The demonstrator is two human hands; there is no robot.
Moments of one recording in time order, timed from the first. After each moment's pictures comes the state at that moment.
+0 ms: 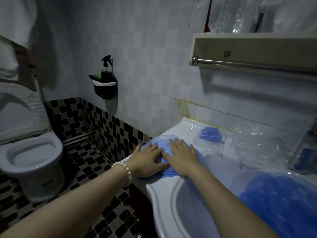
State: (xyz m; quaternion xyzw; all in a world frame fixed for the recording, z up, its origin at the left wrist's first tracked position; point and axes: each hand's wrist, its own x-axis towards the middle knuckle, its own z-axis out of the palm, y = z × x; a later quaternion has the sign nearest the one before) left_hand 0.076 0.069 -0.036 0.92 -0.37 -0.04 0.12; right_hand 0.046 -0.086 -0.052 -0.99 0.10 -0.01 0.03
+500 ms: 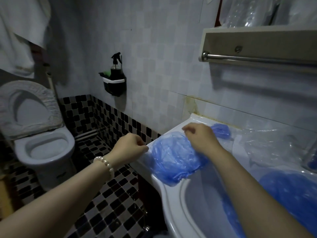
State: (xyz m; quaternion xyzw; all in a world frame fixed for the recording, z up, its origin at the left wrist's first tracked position) left_hand 0.071 0.126 -0.007 0.93 -0.18 -0.01 0.33; right_hand 0.028 -0.093 0.008 -0.94 0.07 -0.21 0.27
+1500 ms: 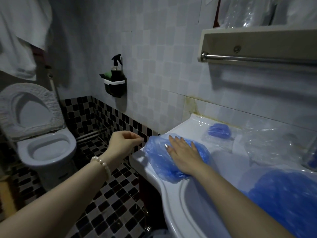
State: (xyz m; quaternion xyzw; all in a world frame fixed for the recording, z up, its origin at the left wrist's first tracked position) left_hand 0.068 0.136 -0.007 0.79 -0.07 0.00 0.61; right_hand 0.033 -0.063 -0.047 -0.99 0.04 -0.02 0.10
